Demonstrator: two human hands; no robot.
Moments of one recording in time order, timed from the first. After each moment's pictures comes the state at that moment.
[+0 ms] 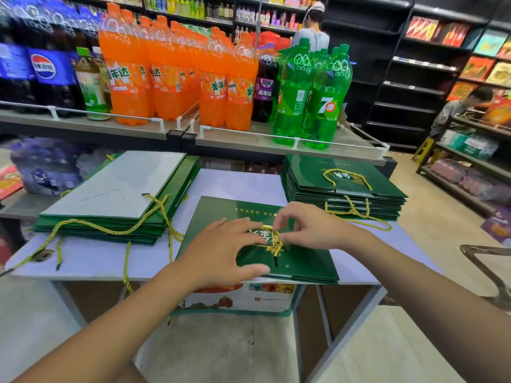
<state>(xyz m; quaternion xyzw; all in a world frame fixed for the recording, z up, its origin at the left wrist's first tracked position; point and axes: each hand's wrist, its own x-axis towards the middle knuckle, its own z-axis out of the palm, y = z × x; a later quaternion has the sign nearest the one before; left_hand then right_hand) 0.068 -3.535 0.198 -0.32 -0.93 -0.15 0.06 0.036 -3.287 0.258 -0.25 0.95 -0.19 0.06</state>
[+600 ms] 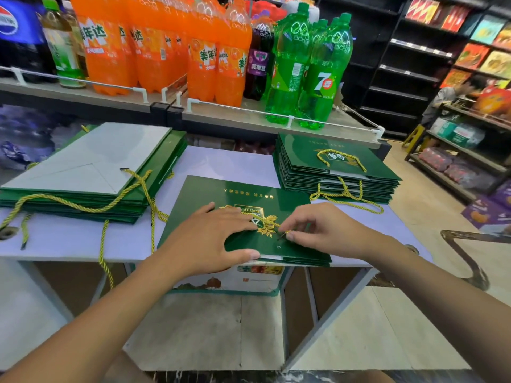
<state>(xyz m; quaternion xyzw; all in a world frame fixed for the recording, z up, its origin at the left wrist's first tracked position) 0.071 -3.534 0.186 -0.31 -0.93 -0.17 0.06 0.073 -3.251 0.242 -0.29 0.93 -0.22 0.03</state>
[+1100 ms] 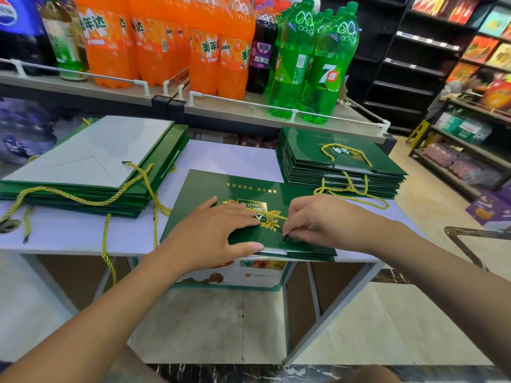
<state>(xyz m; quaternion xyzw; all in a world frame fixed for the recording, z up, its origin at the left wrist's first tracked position) 0.072 -3.534 0.185 -0.32 -0.93 -0.17 0.06 0.078 -3.267 0.263 -0.41 0.91 -0.03 0.00</state>
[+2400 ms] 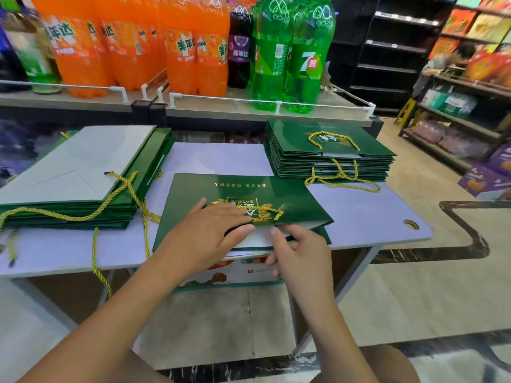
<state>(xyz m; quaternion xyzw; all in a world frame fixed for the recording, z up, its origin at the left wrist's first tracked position) 0.068 -3.527 0.181 -0.31 -0.93 -0.19 0.06 0.158 -3.345 0.188 0.11 0.84 -0.52 -0.14</state>
